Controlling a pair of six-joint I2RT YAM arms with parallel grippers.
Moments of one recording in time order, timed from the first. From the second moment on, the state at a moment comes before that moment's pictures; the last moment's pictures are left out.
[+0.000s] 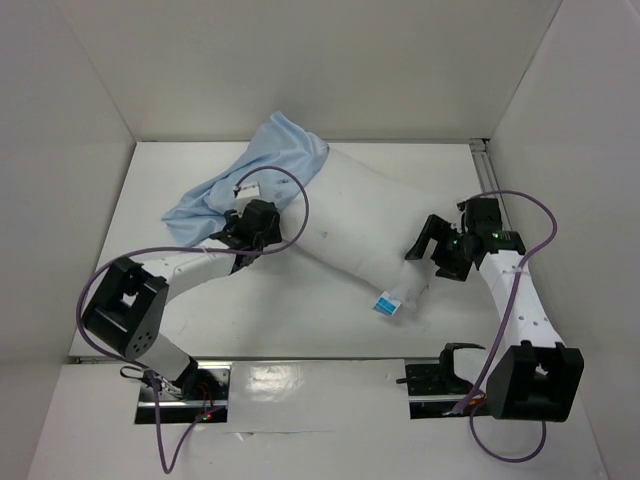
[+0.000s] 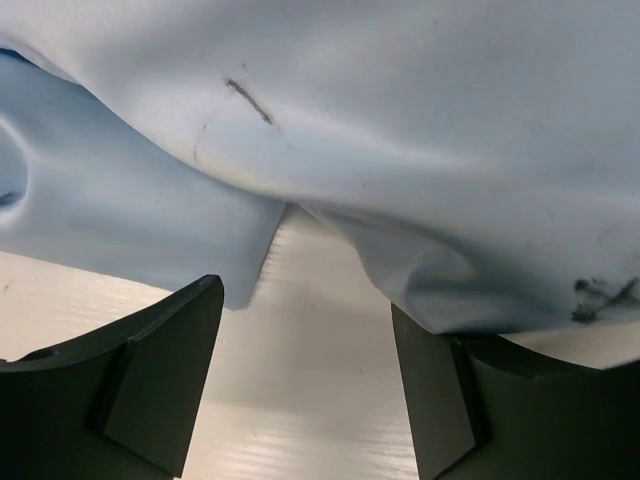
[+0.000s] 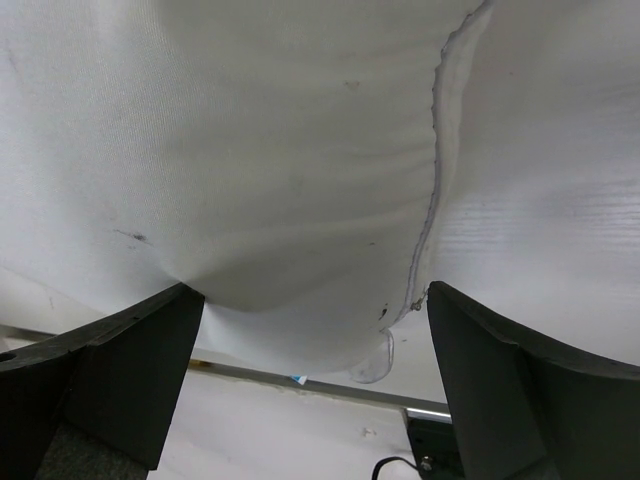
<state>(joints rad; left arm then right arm) -0.53 1.54 0.88 -0.06 -0.52 -0.55 -0.08 1.11 0.88 -0.82 -0.31 0.41</state>
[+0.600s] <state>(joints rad) -0.48 1.61 0.89 0.01 -0.42 -0.53 -0.08 1.13 0.90 -0.82 -0.32 0.39</state>
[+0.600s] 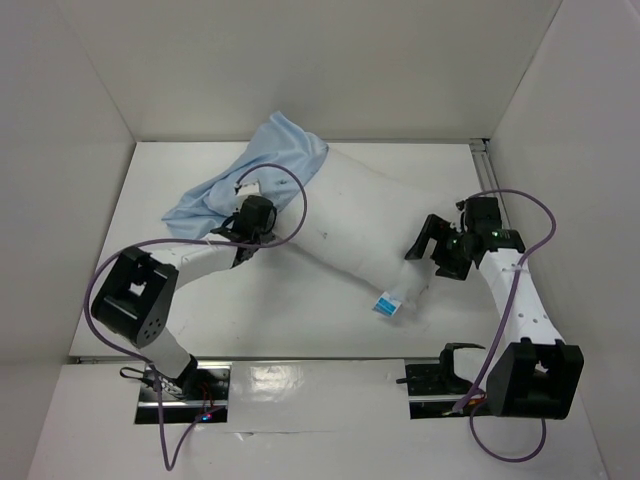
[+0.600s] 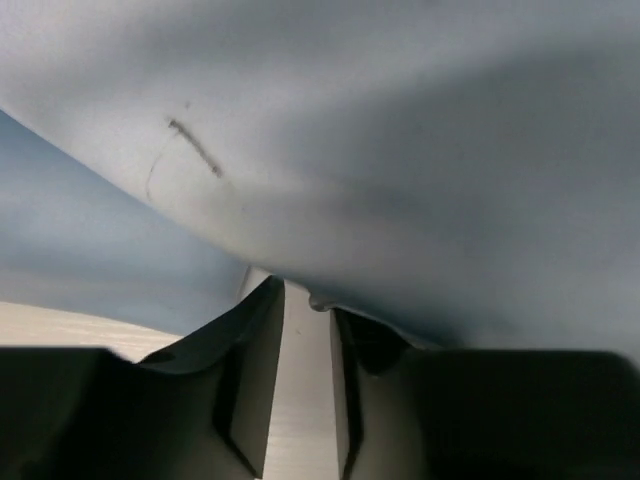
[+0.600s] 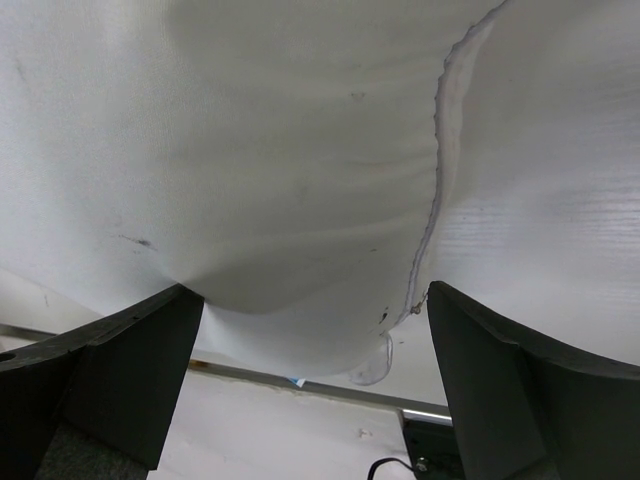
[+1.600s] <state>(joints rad) -0.44 1.69 1.78 -0.44 0.18 -0.34 0.14 1.31 1.28 -0.42 -0.23 0.48</state>
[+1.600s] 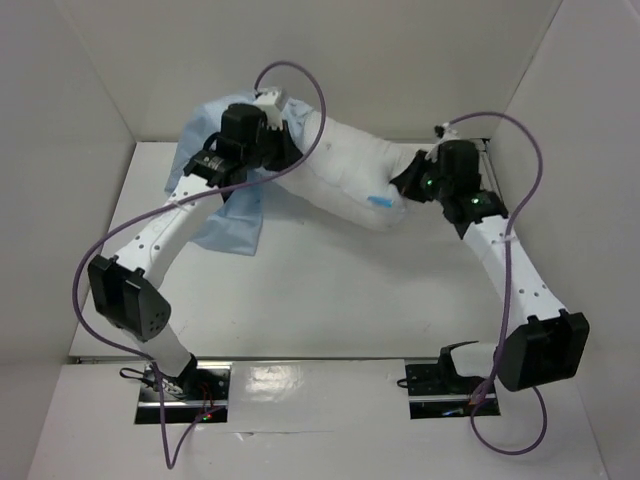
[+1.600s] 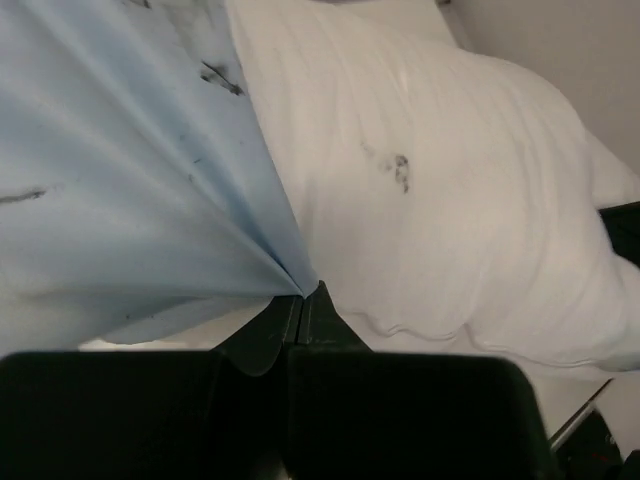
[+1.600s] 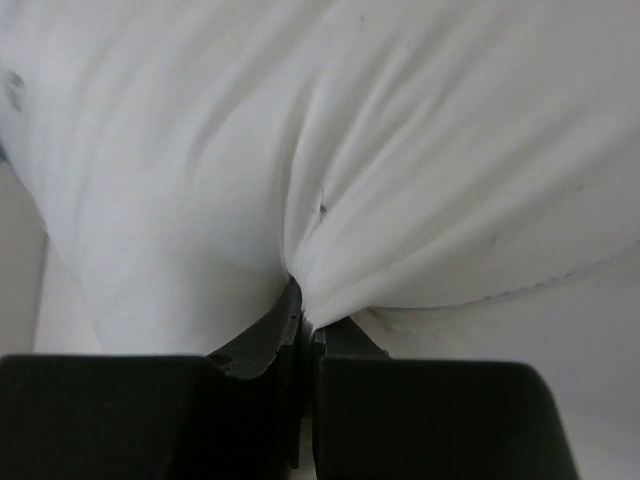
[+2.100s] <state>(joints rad) -0.44 1.62 1.53 -0.62 0.36 -0.39 0.27 1.29 0.90 -0.40 -0.14 0.56</state>
